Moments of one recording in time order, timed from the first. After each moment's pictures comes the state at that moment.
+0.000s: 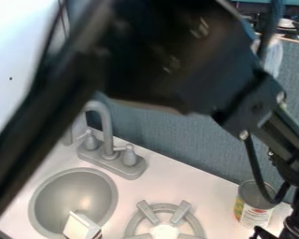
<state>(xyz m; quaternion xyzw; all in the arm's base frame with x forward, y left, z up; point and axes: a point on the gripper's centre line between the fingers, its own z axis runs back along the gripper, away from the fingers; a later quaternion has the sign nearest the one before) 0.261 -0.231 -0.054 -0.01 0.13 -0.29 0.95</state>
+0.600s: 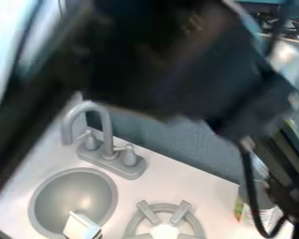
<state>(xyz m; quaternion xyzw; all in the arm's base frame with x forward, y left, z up) 0.200 -0.251 -0.068 -0.08 0.19 -0.38 0.90</state>
